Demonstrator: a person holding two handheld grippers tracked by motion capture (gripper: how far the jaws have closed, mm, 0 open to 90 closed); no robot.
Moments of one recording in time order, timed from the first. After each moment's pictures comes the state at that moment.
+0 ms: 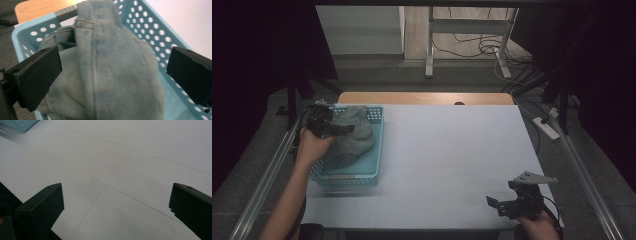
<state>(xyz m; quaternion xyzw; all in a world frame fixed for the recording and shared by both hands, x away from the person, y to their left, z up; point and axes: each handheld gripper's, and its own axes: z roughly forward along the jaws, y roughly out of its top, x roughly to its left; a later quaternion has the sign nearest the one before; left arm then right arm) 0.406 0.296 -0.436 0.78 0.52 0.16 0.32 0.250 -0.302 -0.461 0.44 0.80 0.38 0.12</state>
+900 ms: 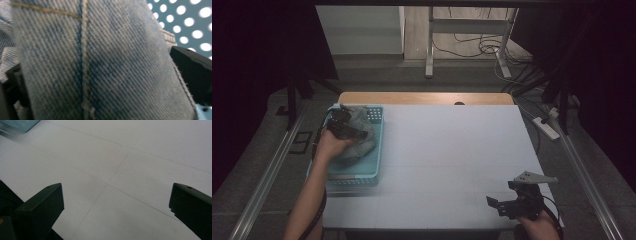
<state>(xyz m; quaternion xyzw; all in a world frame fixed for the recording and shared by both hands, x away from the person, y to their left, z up) 0.445 0.263 -0.486 0.79 0.55 0.09 0.24 0.251 -0.303 -0.462 0.44 0.80 0.38 0.12</state>
